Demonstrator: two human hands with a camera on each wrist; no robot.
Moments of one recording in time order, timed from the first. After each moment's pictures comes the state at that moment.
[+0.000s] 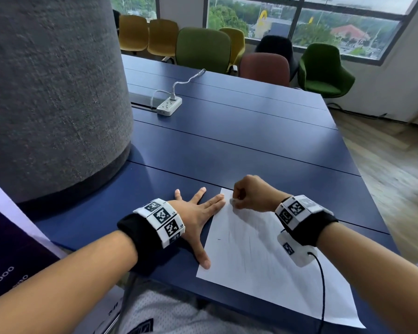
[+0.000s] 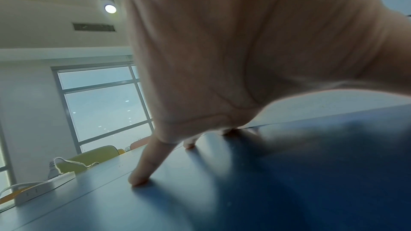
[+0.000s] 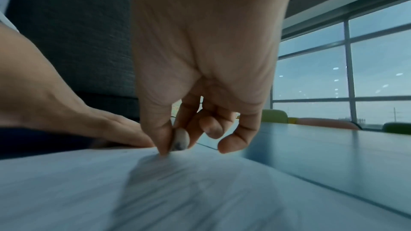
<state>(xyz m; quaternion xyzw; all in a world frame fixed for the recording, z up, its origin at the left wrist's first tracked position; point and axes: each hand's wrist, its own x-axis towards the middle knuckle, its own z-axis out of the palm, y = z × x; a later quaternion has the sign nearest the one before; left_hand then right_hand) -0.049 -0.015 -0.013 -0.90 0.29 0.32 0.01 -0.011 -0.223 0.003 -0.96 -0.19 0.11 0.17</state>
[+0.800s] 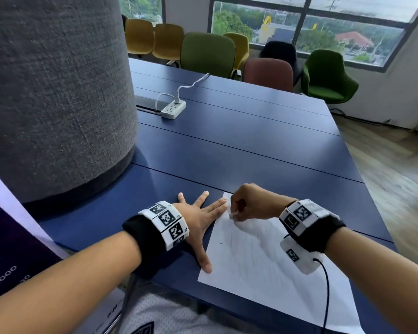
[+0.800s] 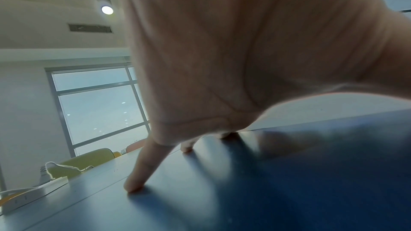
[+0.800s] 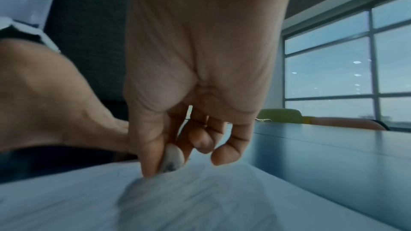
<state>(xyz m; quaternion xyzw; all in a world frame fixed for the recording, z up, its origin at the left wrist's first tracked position) -0.049 -0.017 -0.011 -0.90 0.29 0.33 0.01 -0.015 -0.217 0.008 -0.94 -0.26 0.17 0.13</state>
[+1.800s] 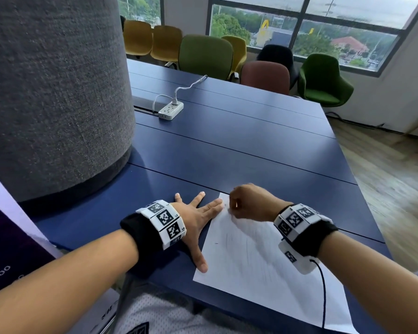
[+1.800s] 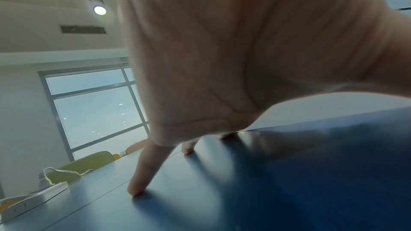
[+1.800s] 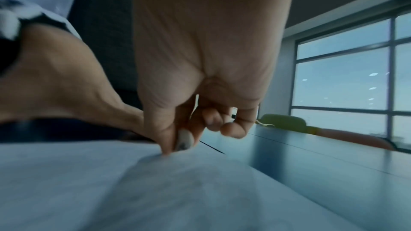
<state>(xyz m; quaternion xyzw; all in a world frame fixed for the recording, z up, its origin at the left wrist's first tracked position) -0.049 -0.018 -0.012 -0.91 0.28 0.31 0.01 -0.021 -0.221 0.005 -0.96 -0.25 0.10 0.10</state>
